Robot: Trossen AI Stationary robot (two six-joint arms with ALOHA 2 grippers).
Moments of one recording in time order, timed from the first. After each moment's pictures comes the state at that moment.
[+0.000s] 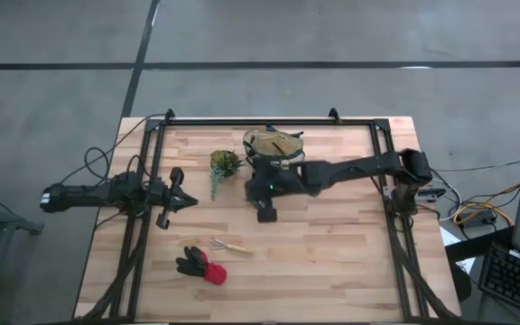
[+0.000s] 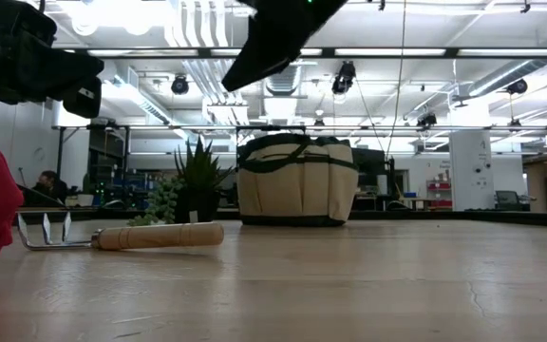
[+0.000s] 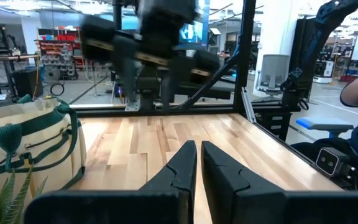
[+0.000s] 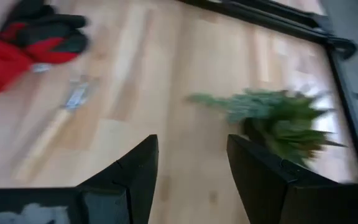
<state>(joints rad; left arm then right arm) 0.00 0.05 0.01 0.04 0.16 -0.03 0.06 1.86 1.53 -0.41 0.13 -0.17</state>
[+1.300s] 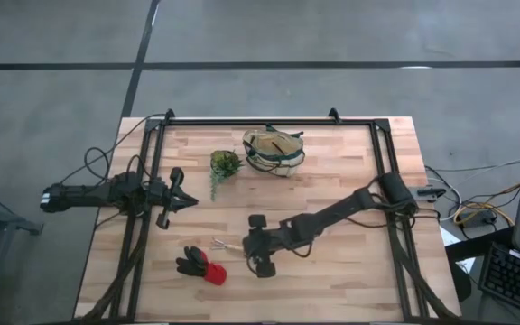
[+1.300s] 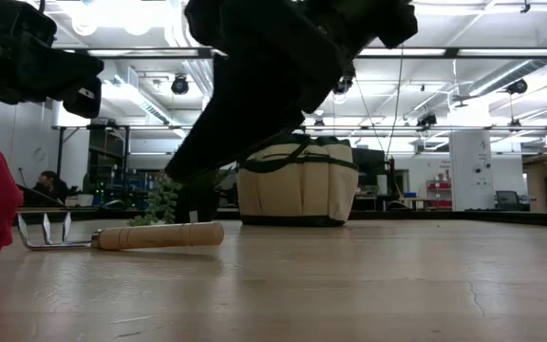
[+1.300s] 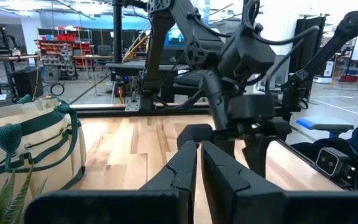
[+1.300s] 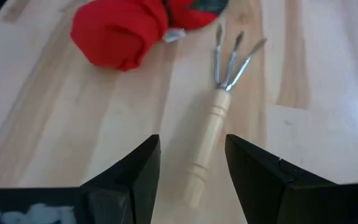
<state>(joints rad) 0.00 0.05 0.01 0.04 0.16 -0.03 0.32 2.11 1.42 -0.08 0.12 0.11</state>
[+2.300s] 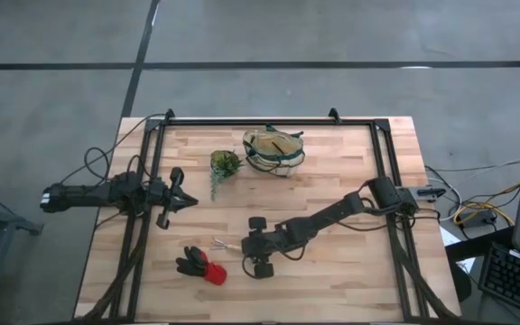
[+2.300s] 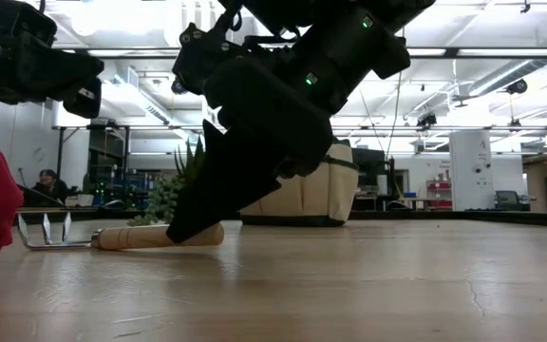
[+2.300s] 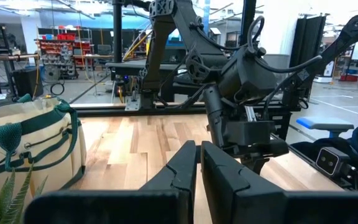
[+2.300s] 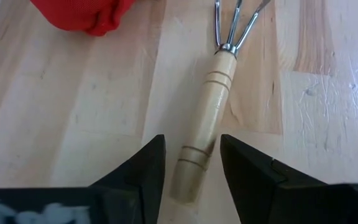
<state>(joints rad) 0.00 0.05 0.01 0.04 0.16 -0.03 0.31 2.20 1.45 -0.09 0.13 0.16</state>
